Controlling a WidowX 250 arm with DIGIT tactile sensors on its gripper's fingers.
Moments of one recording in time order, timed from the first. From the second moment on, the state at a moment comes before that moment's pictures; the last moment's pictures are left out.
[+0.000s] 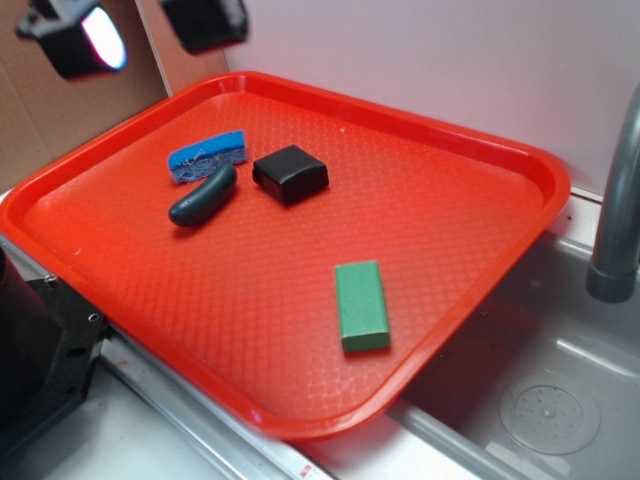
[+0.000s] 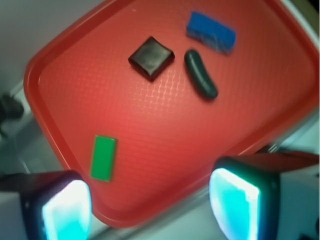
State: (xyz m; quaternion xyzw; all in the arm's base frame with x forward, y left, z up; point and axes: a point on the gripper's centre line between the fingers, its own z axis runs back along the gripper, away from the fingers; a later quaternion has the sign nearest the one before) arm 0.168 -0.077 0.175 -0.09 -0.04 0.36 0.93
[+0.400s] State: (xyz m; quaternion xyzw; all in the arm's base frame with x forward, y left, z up) arm 0.189 -0.116 0.130 -0.08 -0.02 0.41 0.91
